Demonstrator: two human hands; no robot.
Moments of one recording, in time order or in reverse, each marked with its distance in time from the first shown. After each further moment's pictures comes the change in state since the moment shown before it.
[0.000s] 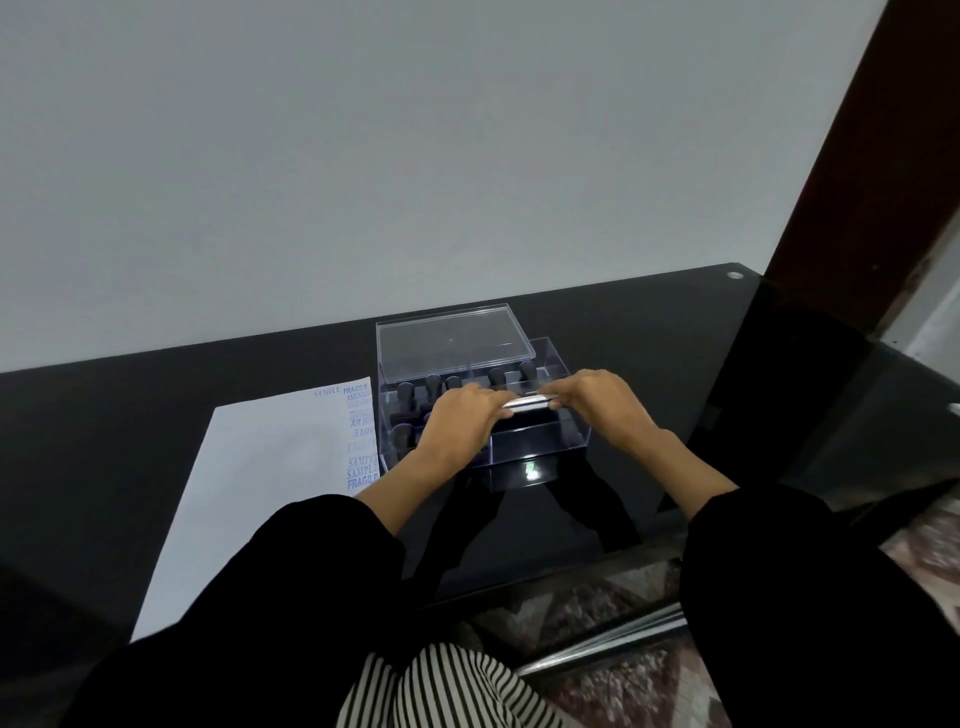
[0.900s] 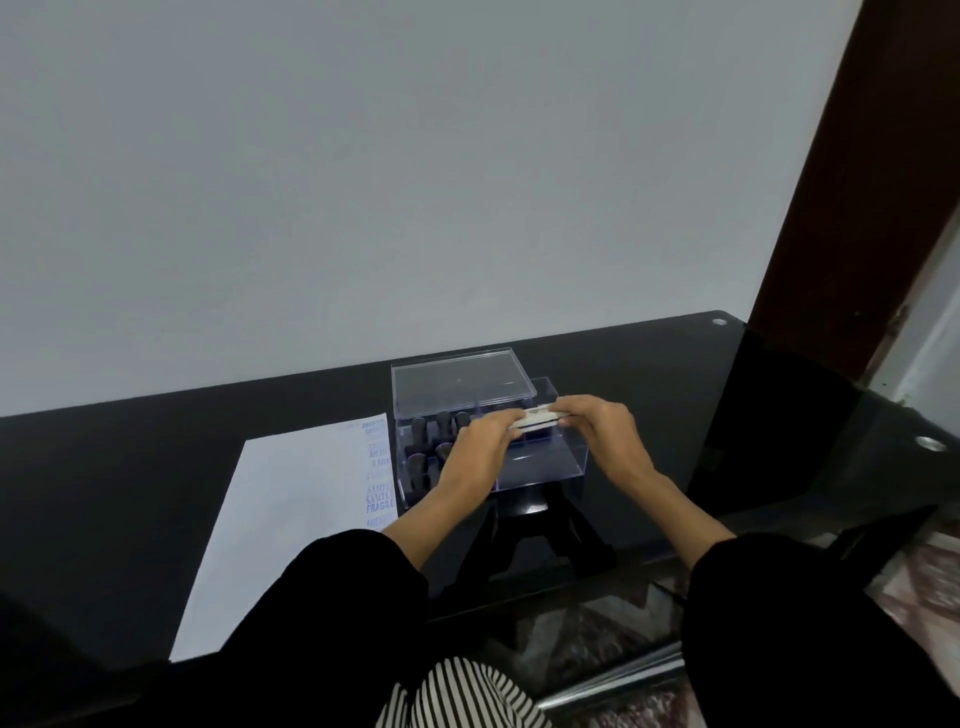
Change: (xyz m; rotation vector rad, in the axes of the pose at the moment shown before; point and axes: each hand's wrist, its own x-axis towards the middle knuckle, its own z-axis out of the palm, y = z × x) left_hand -0.019 0.038 -0.034 -0.441 0.093 -0.194; right_hand -0.031 -0.021 -0.013 0.452 0.341 0.107
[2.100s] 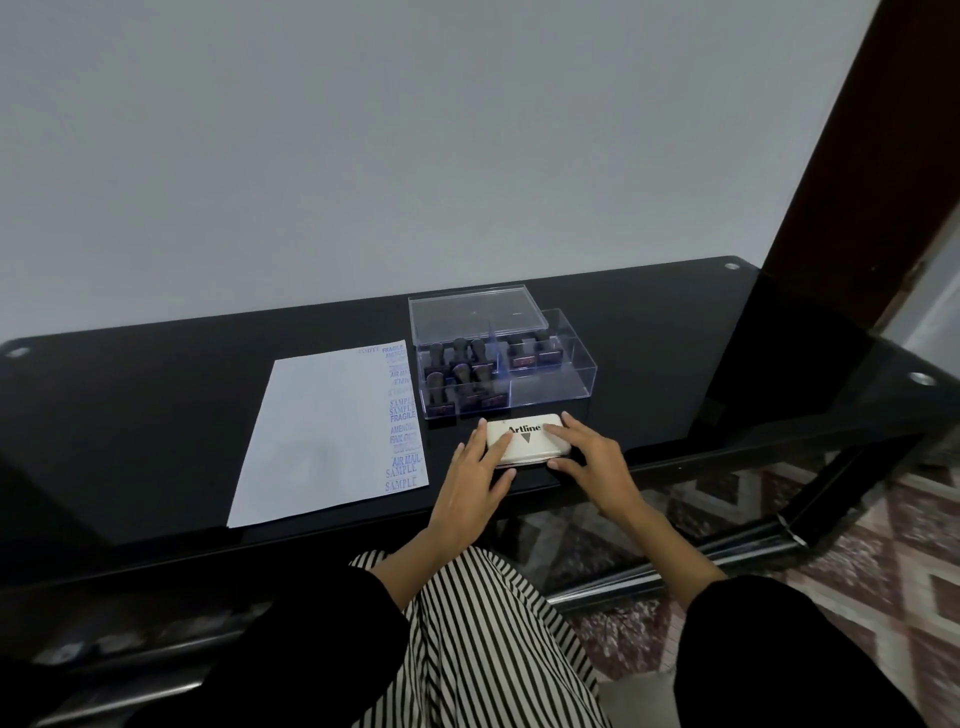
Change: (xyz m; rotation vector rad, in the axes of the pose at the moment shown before) left_hand -0.134 -0.033 0.042 0.119 -0.128 -0.134; right_hand -0.114 0.009 0.054 0.037 -0.188 0.147
